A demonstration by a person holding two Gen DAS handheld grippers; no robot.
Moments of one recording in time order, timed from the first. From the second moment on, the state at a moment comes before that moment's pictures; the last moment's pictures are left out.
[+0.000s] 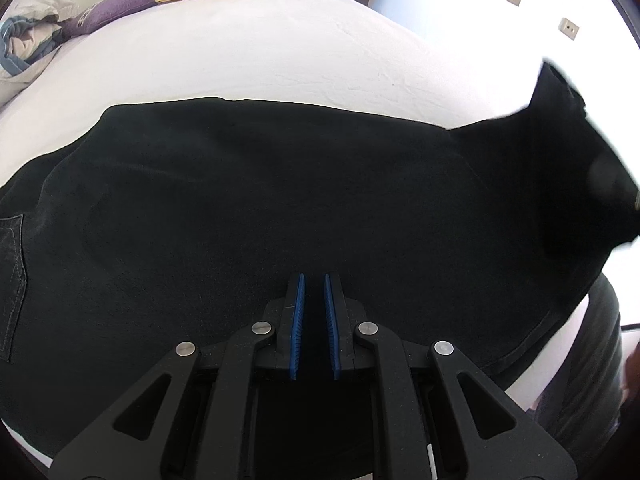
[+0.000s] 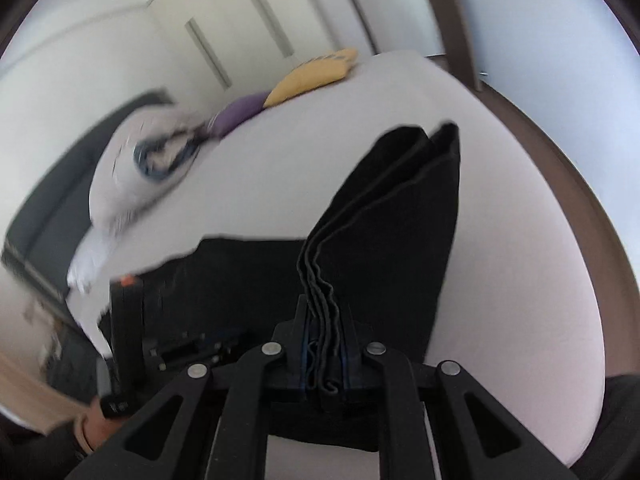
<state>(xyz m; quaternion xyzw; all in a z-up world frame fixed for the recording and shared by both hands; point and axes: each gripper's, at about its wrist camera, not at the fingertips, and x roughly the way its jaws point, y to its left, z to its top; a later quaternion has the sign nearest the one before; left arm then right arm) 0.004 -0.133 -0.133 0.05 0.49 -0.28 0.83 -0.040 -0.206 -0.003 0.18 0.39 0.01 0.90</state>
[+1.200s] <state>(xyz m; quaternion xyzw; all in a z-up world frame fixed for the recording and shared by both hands) 0.059 -0.110 -0.103 -0.23 0.57 -0.35 0.70 -0.035 -0.101 -0.005 0.00 0.41 0.06 0.91</state>
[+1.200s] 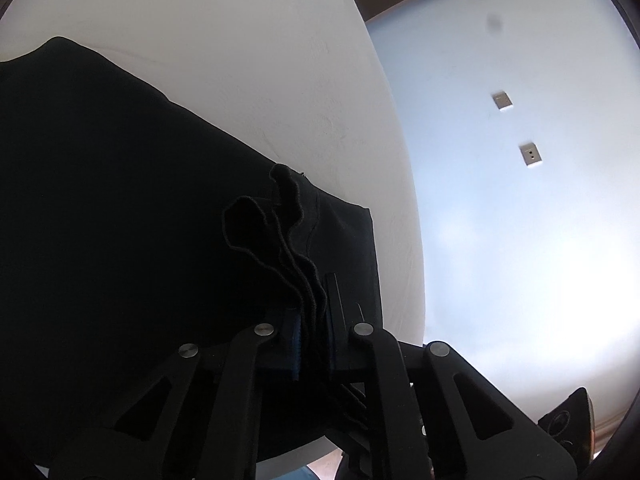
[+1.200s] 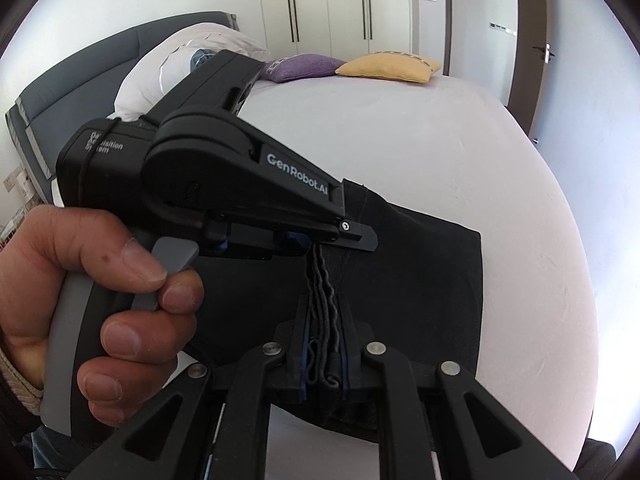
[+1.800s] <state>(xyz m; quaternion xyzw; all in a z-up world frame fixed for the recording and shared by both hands) 0.121 0.008 -0.101 -0.13 0.57 -0.28 0.76 0.055 0.040 -0.022 -0.04 0.42 0.18 0.89</state>
